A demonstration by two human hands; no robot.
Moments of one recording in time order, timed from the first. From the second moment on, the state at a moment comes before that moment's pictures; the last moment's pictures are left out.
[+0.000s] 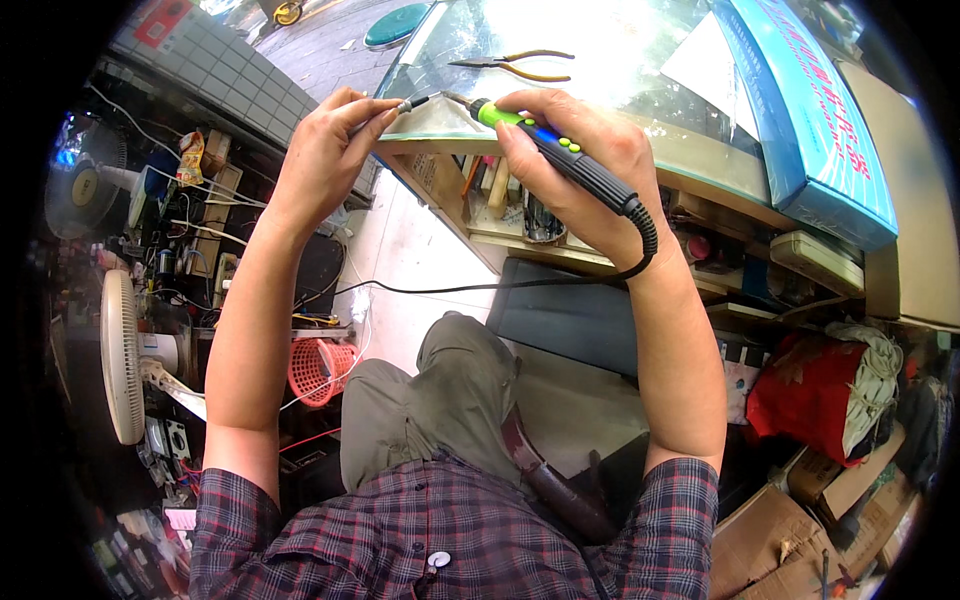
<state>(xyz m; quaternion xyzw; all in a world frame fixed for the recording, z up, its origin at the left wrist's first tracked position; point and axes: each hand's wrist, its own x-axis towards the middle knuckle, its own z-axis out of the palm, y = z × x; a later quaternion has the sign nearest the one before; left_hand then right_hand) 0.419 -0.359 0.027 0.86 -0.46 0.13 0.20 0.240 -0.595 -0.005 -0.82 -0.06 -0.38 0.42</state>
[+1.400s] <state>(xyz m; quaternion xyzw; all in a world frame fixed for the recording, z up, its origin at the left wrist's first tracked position) 0.419 -0.359 0.028 0.86 -0.46 0.12 0.18 0.240 -0.597 -0.007 -0.83 -0.07 -0.39 0.41</state>
